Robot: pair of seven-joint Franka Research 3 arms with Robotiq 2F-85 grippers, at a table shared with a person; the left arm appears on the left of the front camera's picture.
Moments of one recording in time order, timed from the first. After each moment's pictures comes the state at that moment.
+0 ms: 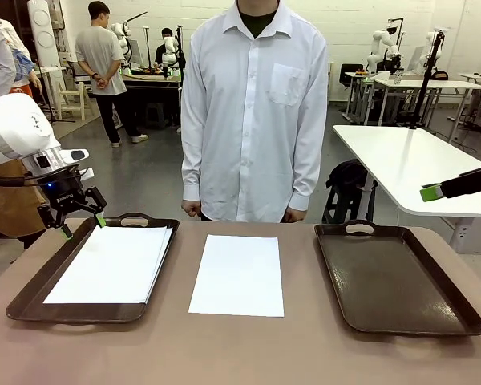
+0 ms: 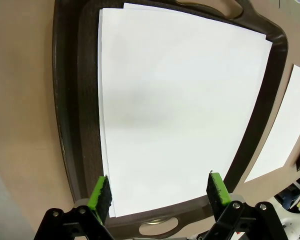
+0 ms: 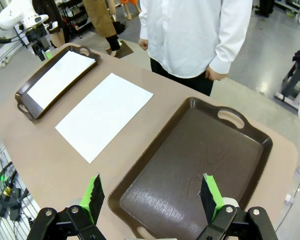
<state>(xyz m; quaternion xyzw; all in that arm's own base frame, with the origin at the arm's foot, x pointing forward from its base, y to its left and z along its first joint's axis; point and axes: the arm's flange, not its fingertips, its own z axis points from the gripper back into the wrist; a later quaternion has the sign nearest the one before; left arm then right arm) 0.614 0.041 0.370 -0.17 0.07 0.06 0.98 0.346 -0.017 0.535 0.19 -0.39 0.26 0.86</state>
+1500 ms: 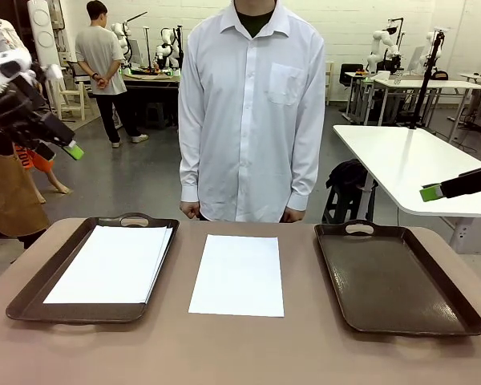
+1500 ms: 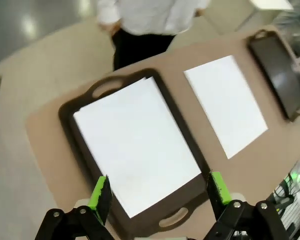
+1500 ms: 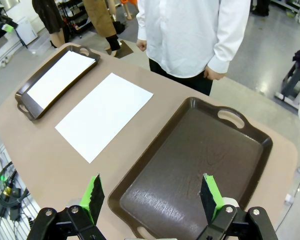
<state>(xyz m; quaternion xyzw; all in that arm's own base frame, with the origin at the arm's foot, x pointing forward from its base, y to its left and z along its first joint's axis) 0.466 0.026 0.579 -0.17 -0.26 -0.21 0.93 0.346 -0.017 0.535 0.19 -0.39 0.26 0.86</state>
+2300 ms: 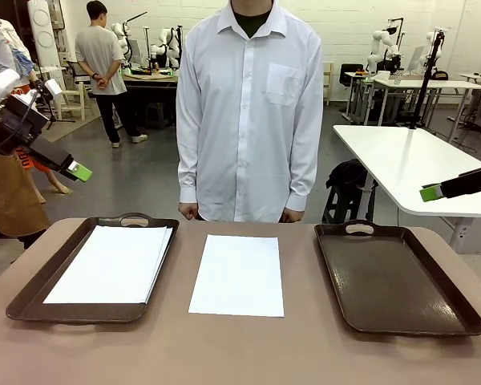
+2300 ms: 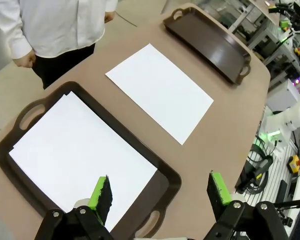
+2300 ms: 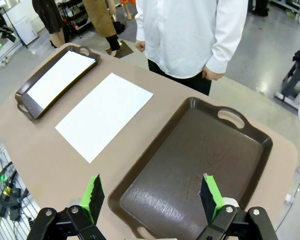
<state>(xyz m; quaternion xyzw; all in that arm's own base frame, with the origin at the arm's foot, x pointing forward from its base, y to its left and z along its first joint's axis) 0.449 0.006 0.539 -0.29 -0.24 -0.35 0.86 0.346 -0.017 0.535 0.19 -0.39 0.26 0.86</state>
